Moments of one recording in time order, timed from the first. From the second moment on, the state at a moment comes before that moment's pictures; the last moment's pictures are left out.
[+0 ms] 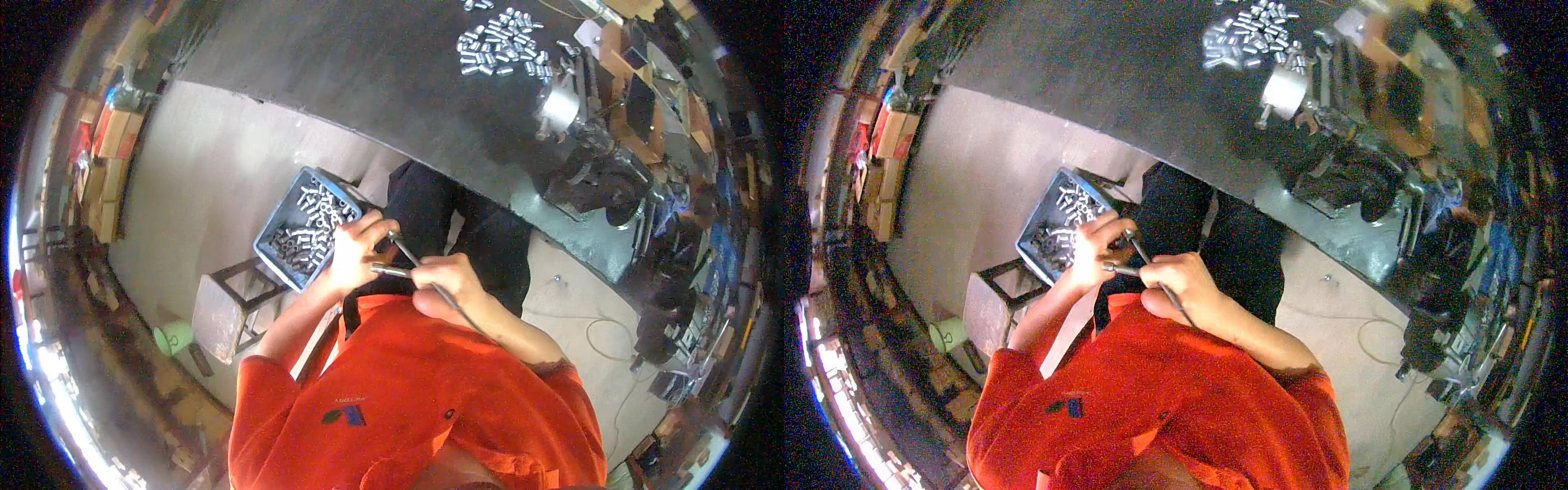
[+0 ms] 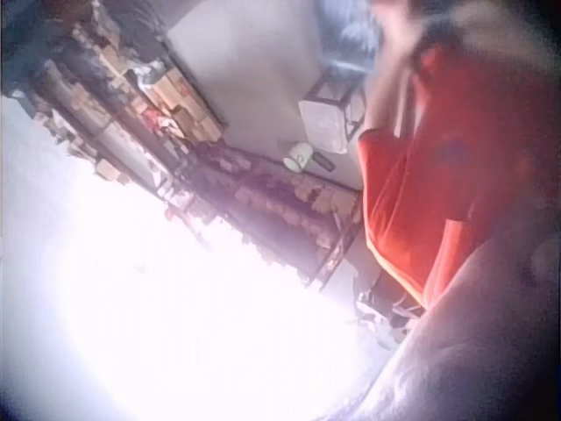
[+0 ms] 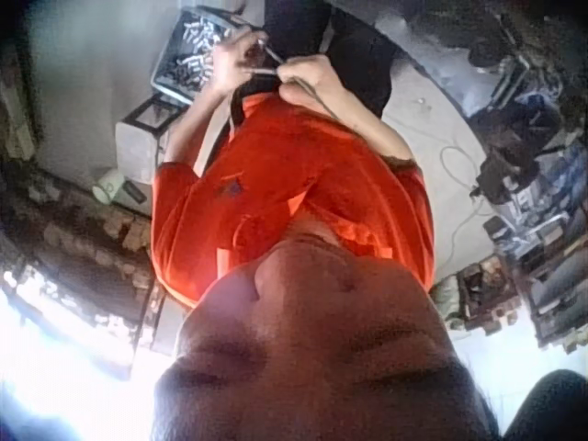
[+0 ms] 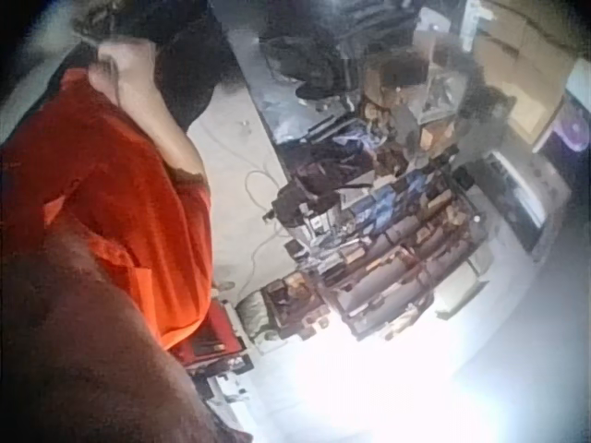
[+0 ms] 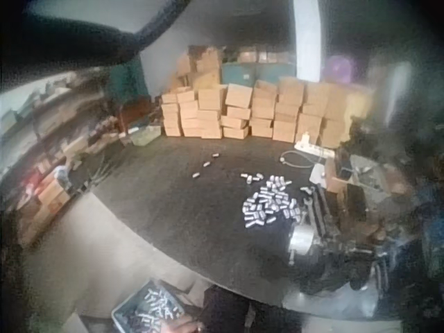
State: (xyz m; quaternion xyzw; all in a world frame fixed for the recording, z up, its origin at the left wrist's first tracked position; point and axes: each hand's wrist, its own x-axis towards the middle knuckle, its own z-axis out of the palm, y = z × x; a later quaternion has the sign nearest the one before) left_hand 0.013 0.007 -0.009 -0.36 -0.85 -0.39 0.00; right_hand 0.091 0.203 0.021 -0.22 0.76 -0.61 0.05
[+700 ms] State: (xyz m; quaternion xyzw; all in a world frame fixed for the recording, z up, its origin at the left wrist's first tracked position) left_hand -0.190 0.169 0.035 -0.24 -0.69 -0.67 -0.12; right_hand 0.122 0.230 0.027 -0.13 0.79 -0.59 -0.07
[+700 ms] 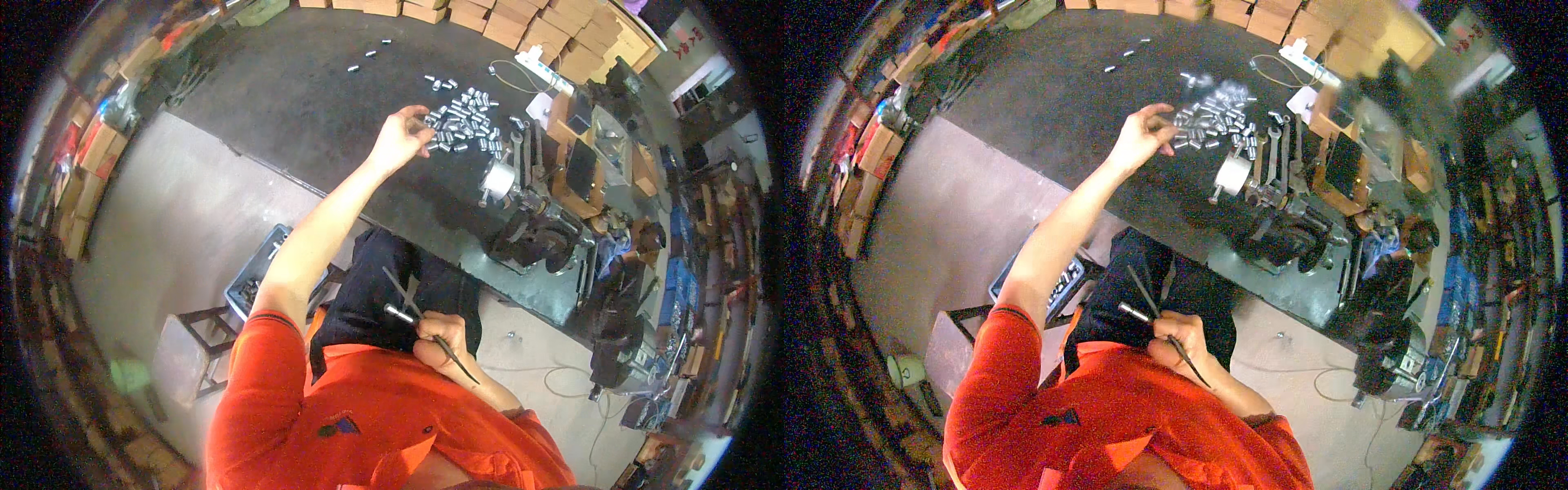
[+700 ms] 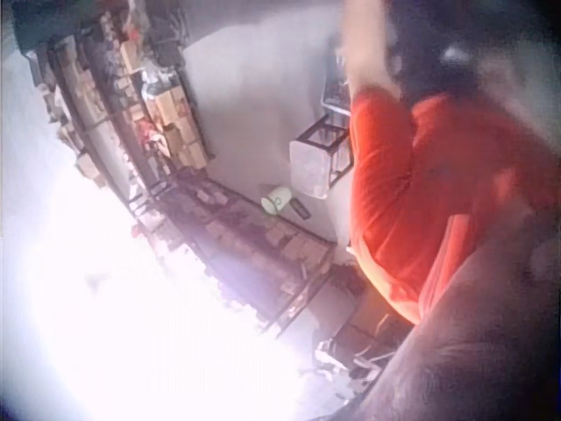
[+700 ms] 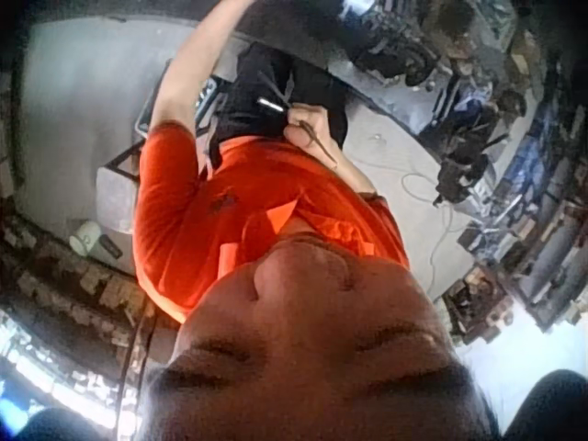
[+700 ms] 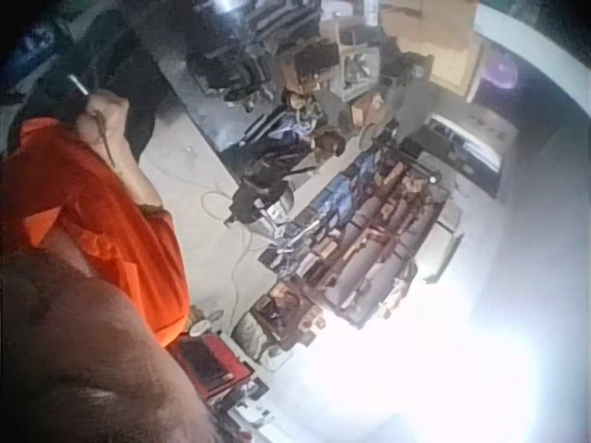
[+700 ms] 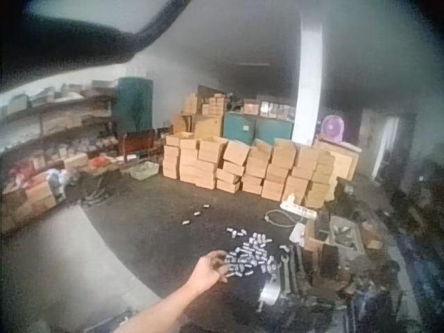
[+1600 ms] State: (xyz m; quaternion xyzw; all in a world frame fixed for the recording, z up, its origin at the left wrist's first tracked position) left_hand -0.056 -0.177 -0.155 -0.10 -0.96 0.09 -0.24; right_hand 0.118 0.214 0.003 -0.12 0.79 -0.60 -0.05
